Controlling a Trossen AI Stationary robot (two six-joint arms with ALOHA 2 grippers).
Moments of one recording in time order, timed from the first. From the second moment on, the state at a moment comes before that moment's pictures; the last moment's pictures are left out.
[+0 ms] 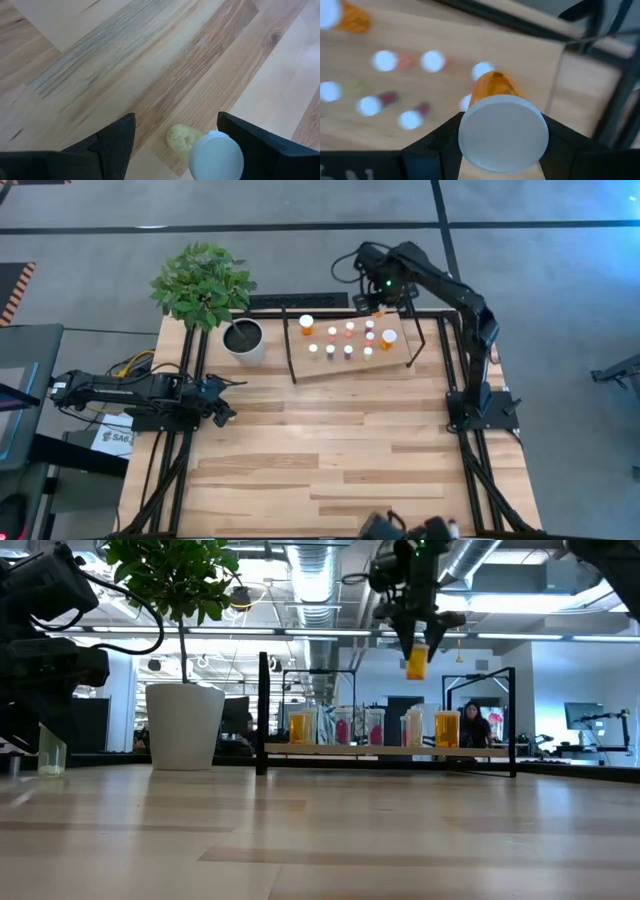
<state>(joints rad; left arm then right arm) 0.00 0.40 0.21 -0.81 -0.04 -0.85 -0.66 1.94 2.10 -1.57 0.11 0.56</state>
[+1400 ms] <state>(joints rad) 0.00 0.40 0.21 -0.81 -0.04 -0.85 -0.77 1.95 1.73 -1.20 0.14 -0.14</state>
